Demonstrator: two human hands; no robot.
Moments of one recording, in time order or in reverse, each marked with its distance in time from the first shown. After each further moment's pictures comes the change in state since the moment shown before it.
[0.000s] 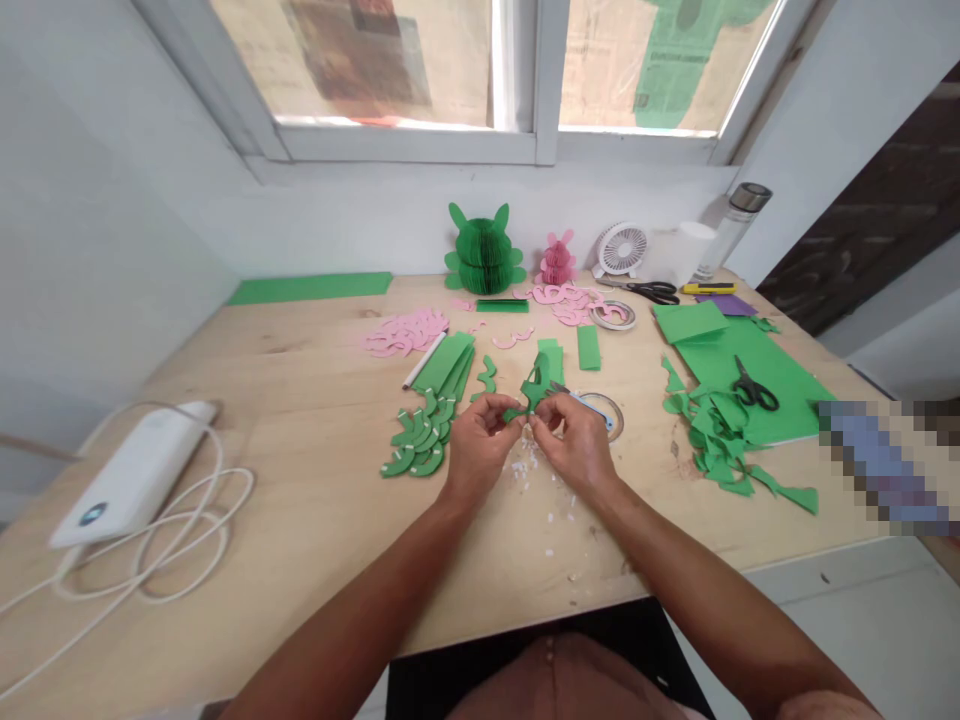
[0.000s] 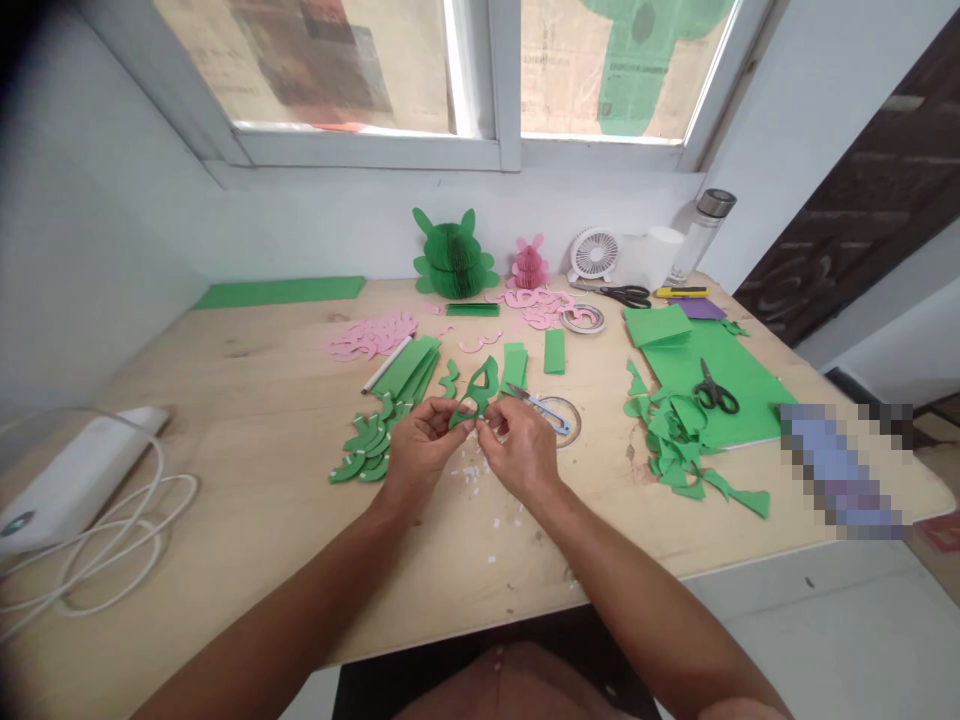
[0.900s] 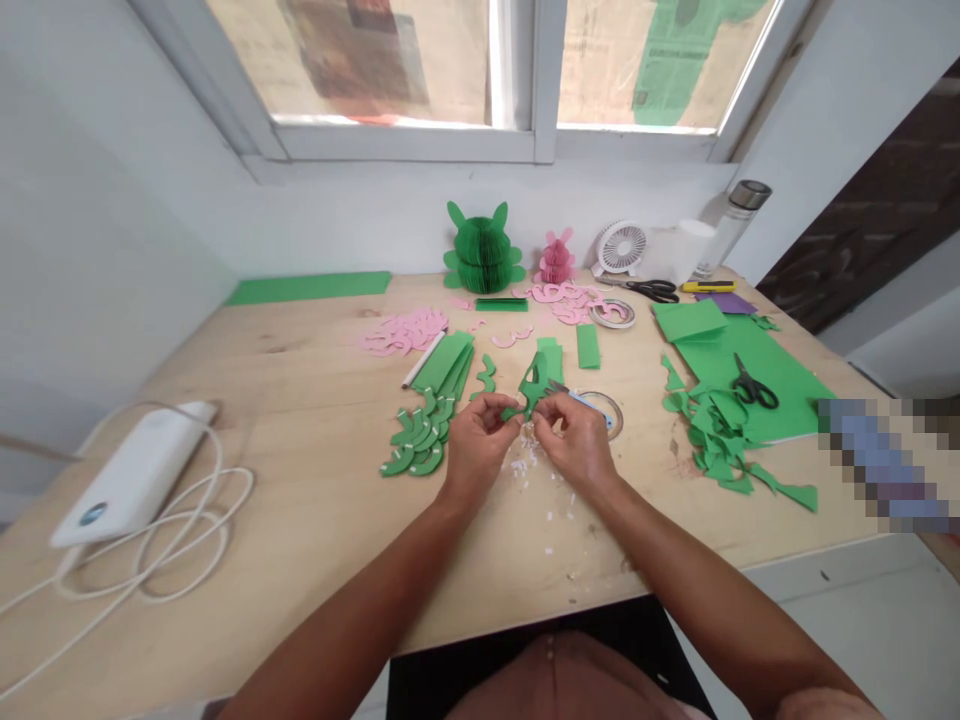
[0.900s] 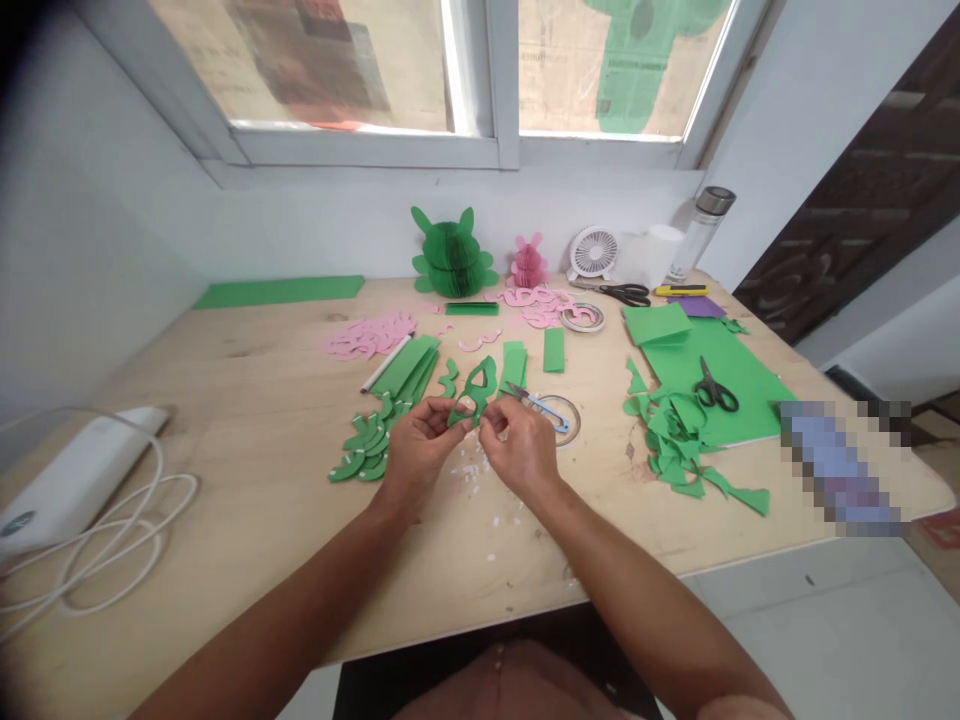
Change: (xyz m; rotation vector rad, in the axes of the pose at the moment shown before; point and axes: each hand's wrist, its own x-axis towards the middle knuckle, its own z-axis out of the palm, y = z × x) left_hand -0.001 0.003 0.002 -0.030 0.032 -0.040; right_hand 0.000 0.002 0.001 0.048 -0.001 0.061
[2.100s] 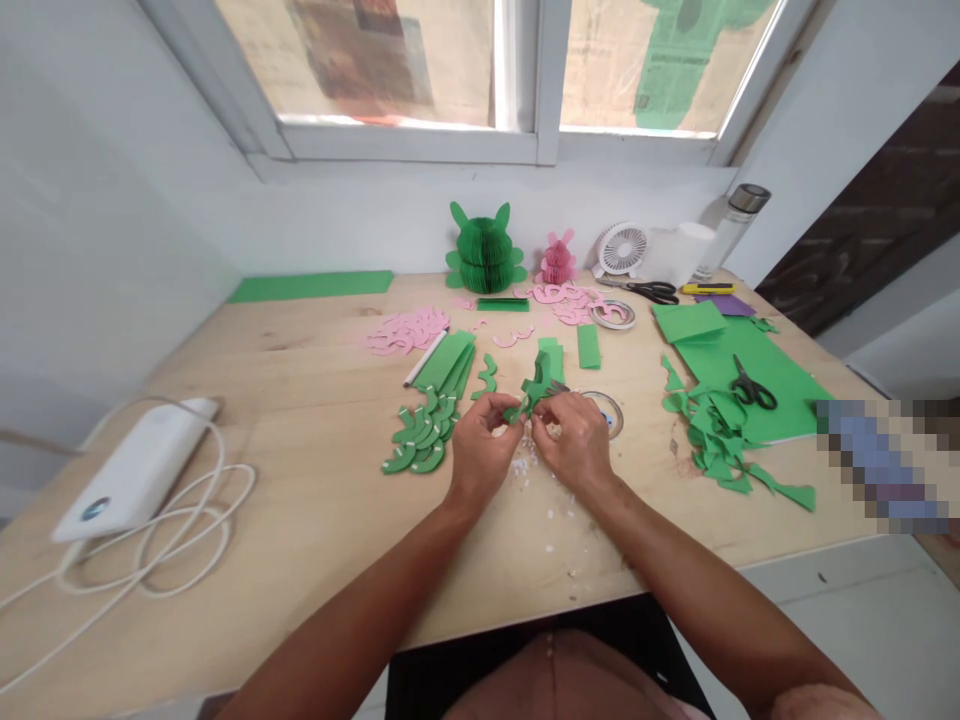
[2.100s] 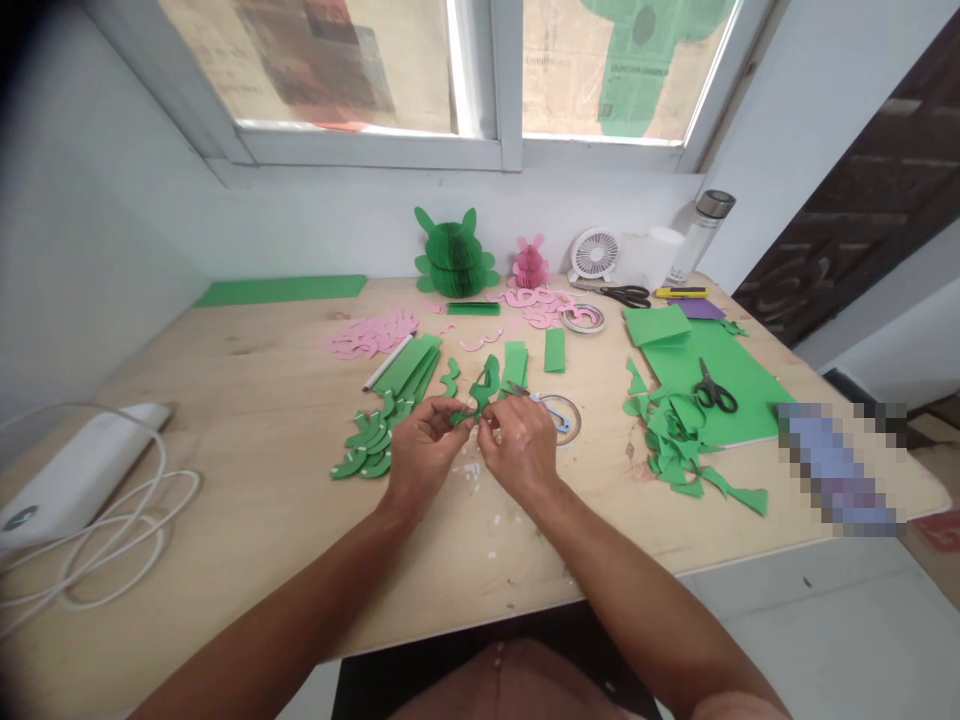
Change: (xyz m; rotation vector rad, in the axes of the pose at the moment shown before) left_hand -0.004 -0.006 -0.003 0.215 0.027 0.136; right_hand -0.003 0.004 0.006 -0.303 0.133 -0.283
